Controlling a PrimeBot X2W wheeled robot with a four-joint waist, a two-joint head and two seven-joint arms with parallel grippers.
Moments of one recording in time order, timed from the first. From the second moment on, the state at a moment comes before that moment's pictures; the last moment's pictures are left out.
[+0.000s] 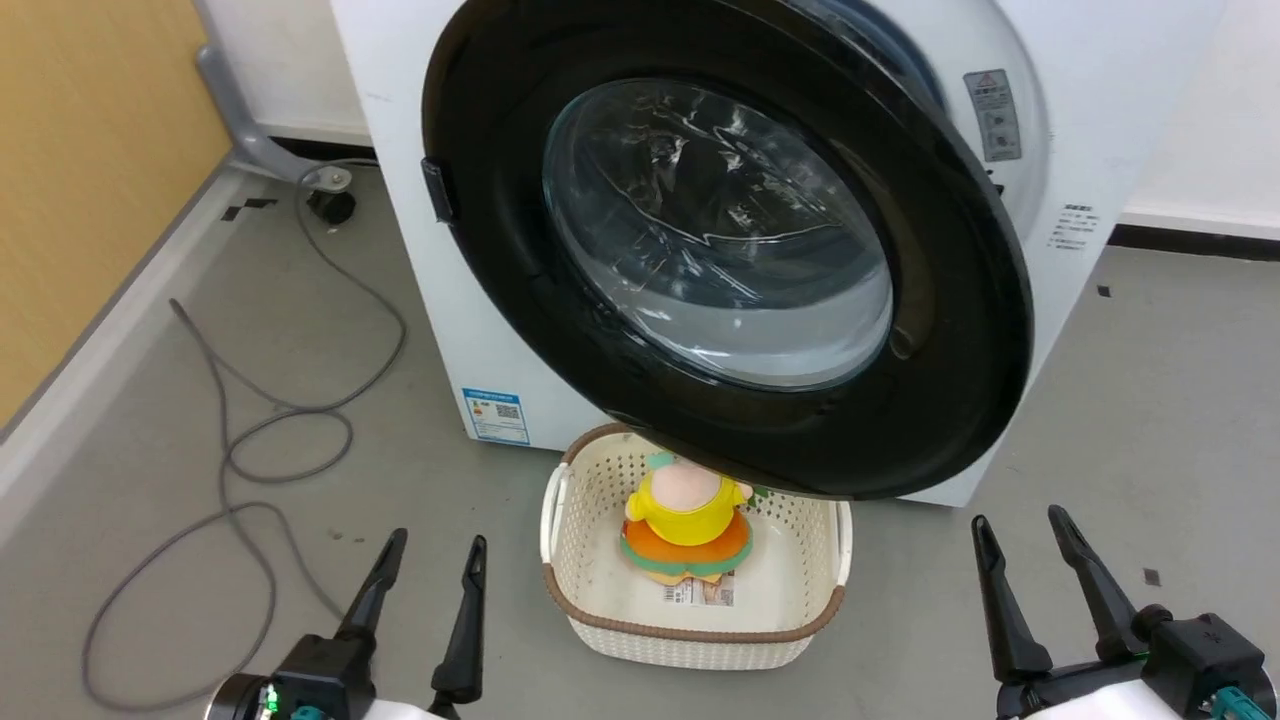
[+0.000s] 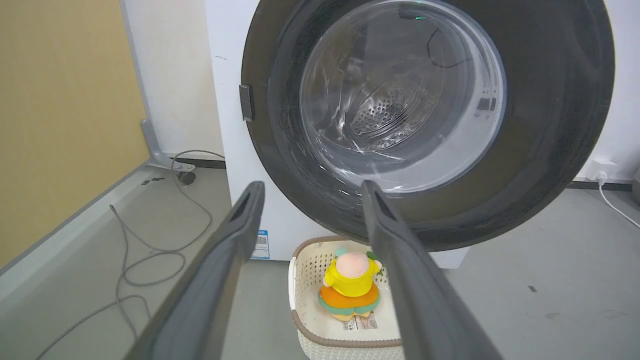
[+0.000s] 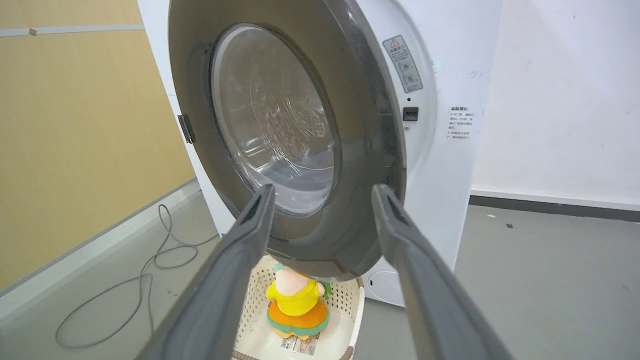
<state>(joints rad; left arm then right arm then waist) 0.04 0.28 -0.33 0.01 -0.35 0.16 -0.26 0.06 -0.11 0.05 0.05 0.20 0.13 -0.26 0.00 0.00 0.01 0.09</state>
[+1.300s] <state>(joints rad) -0.13 0.12 -0.29 0.02 -0.26 0.05 -0.26 -0.64 -0.53 0.09 0.45 0.48 0.13 -0.06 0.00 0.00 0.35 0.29</state>
